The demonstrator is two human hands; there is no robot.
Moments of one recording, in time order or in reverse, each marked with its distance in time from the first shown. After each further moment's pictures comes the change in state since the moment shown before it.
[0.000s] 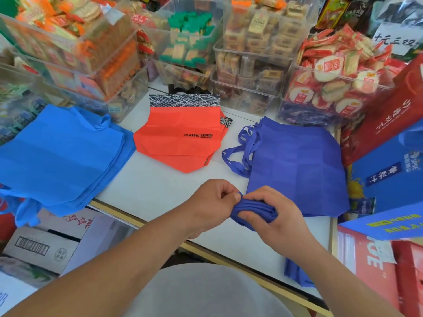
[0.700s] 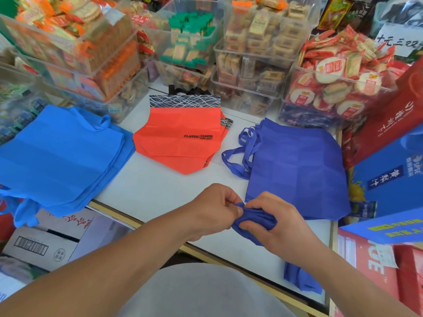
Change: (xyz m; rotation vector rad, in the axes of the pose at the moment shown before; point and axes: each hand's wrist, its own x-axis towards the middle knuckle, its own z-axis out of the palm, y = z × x) left_hand 0.007 0.000 0.004 0.044 -0.089 -0.055; right_hand 0.001 0.015 -0.008 -0.137 -0.092 -0.052
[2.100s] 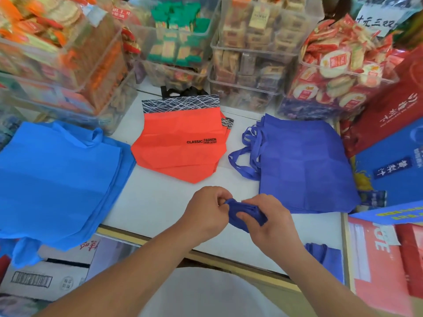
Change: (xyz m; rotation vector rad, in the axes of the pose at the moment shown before) left_hand 0.027 -0.038 -0.084 0.189 0.108 0.130; right_hand 0.055 -0.038 0.081 -0.079 0.296 0.192
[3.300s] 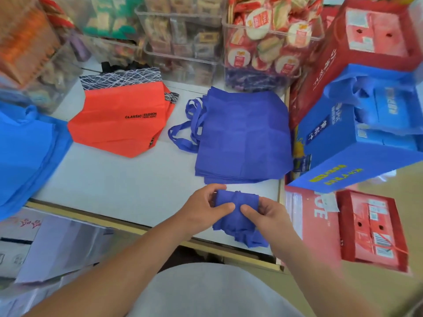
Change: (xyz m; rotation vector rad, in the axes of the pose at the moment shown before) left_hand -0.004 0.055 0.230 -0.278 -0.134 -0.120; right_hand -0.092 0.184 -0.138 0.608 -0.084 0.667
